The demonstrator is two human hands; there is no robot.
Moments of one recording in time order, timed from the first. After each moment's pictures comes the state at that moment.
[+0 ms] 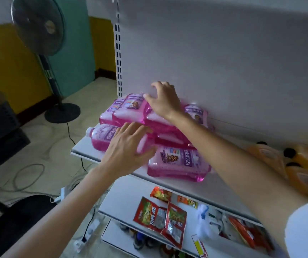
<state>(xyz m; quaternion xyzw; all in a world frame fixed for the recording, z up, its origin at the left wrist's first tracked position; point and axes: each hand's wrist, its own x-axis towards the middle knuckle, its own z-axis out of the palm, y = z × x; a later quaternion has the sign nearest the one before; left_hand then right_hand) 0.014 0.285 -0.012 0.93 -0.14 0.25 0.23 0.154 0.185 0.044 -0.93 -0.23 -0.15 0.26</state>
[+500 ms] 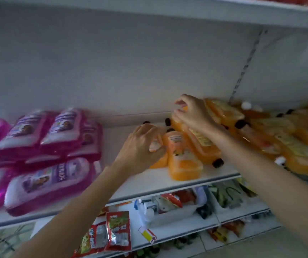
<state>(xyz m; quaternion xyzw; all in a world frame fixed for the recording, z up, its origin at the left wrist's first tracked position) 0.042 0.007 0.007 0.87 -0.38 0.11 0.30 0.066 -0.194 0.043 -0.94 0.01 -0.23 0.25</state>
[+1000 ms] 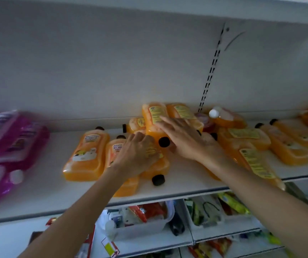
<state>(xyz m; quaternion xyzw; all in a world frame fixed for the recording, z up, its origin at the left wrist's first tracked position) 0.044 -0.168 -0.021 0.93 -0.30 0.07 0.22 0.034 -0.350 0.000 -0.97 -0.16 -0.15 -0.06</state>
